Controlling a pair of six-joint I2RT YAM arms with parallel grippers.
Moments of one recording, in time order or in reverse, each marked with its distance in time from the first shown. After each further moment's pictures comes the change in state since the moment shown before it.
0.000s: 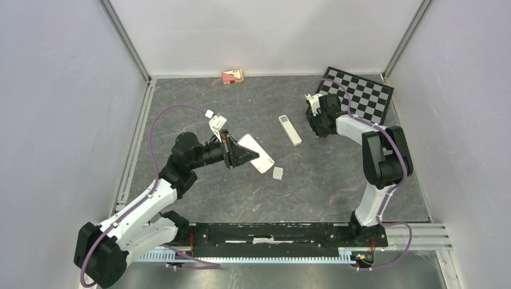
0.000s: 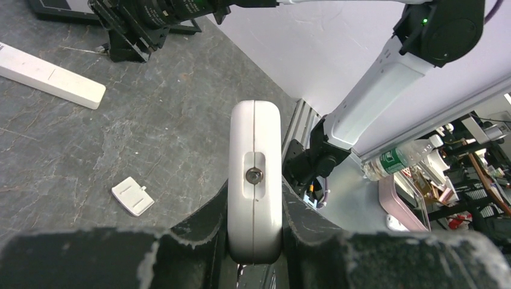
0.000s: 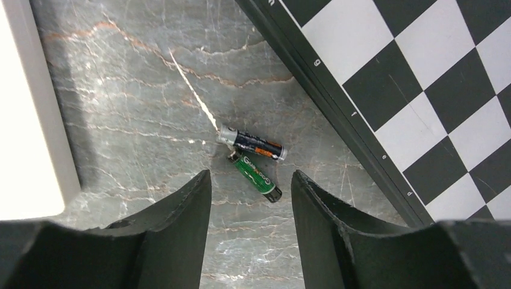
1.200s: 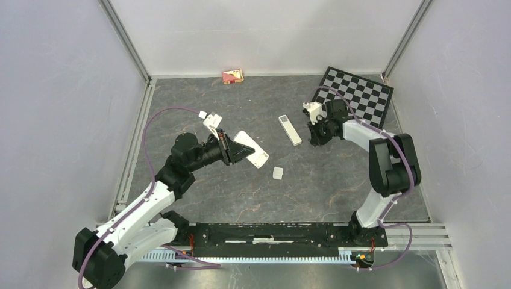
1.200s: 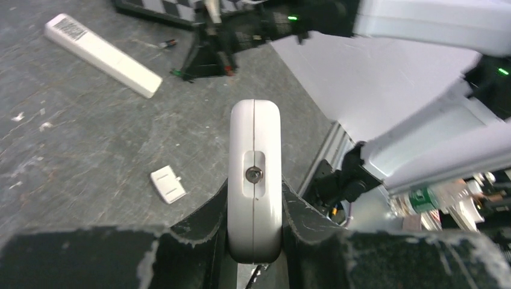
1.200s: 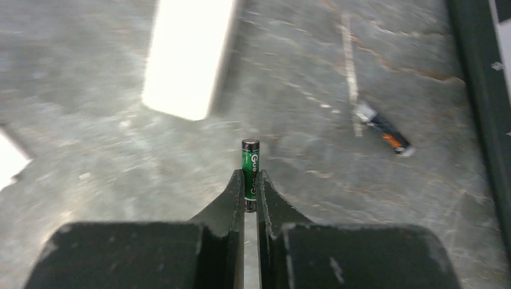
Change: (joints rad) left arm 0.000 -0.048 0.005 -0.106 -0.159 -0.001; right arm -0.047 -0.065 -0.074 -0.085 -0.398 -0.162
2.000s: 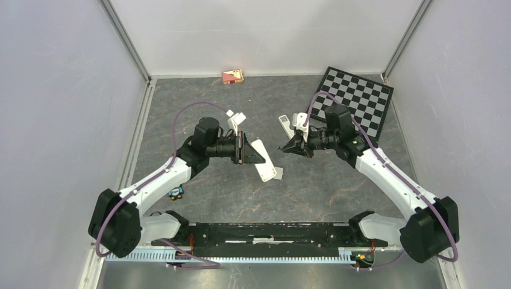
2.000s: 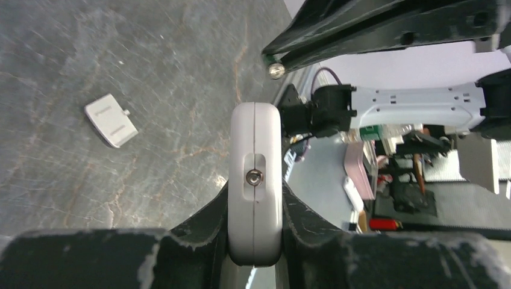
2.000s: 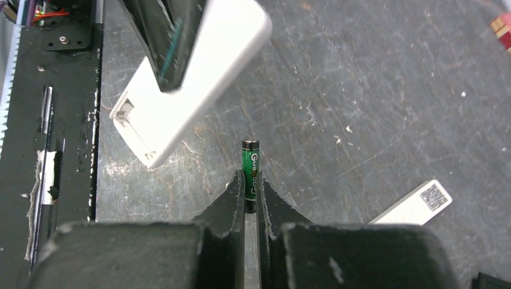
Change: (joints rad) left arm 0.006 0.316 0.154 -0.167 0.259 -0.031; right arm 0.251 -0.570 -0.152 0.016 -0.563 -0.164
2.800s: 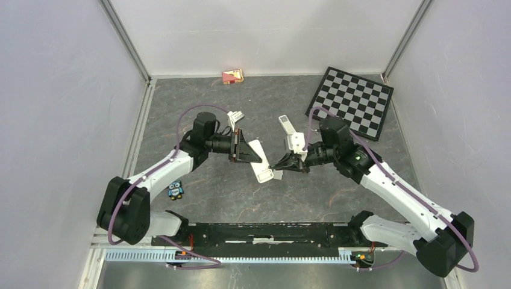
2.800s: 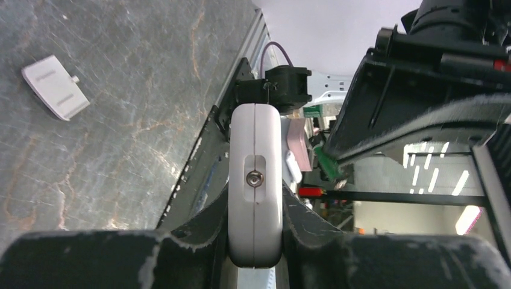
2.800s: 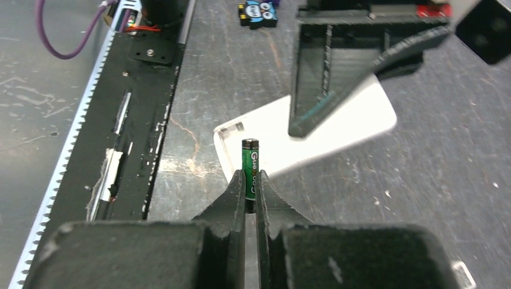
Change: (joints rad) left arm 0.105 0.122 0.020 0.039 0.291 -0.106; right arm 0.183 -0.176 -0.024 -0.037 -0.041 -0.020
